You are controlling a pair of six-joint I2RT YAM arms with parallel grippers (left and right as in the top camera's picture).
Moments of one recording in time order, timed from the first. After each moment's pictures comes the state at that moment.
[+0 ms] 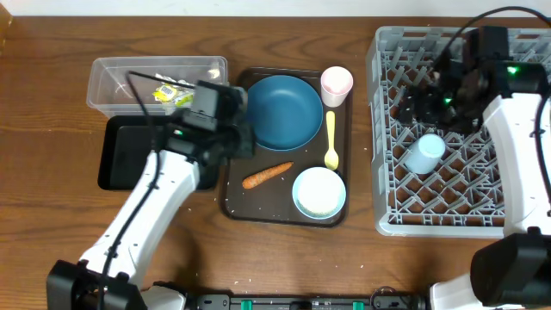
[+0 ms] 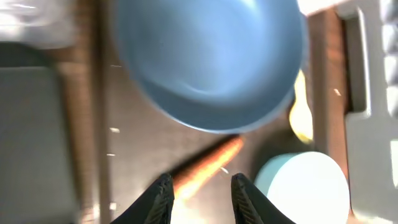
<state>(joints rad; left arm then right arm) -0.33 1.46 1.11 -0.68 0.21 -0.31 -0.02 1.69 1.61 -1.22 -0.25 0.11</state>
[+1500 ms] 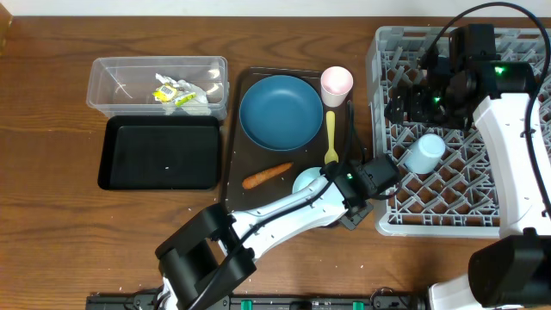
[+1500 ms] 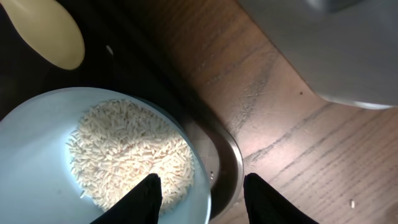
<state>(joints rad) -1.04 1.92 1.42 -0.84 -0.05 -0.25 0.02 1.69 1.61 -1.19 -0.24 0.09</state>
